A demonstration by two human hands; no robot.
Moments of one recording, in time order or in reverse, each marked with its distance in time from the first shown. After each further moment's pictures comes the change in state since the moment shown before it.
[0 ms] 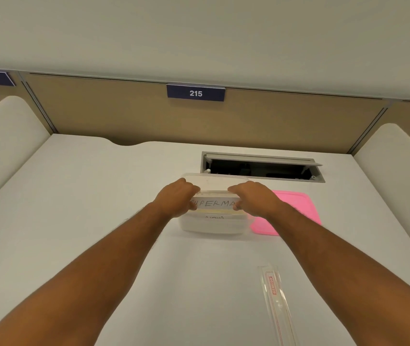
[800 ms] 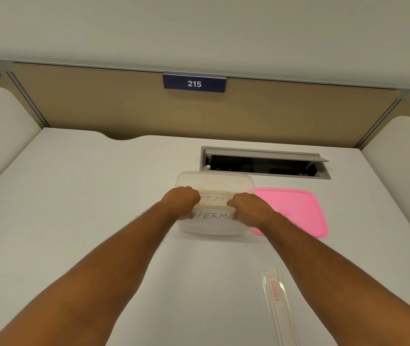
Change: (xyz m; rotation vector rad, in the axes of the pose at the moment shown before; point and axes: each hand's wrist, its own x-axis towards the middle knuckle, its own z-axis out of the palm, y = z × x) left_hand 0.030 0.001 0.029 0.085 -0.242 -0.026; right_hand 0.024 0.011 0.050 -0.040 -0.118 -0.002
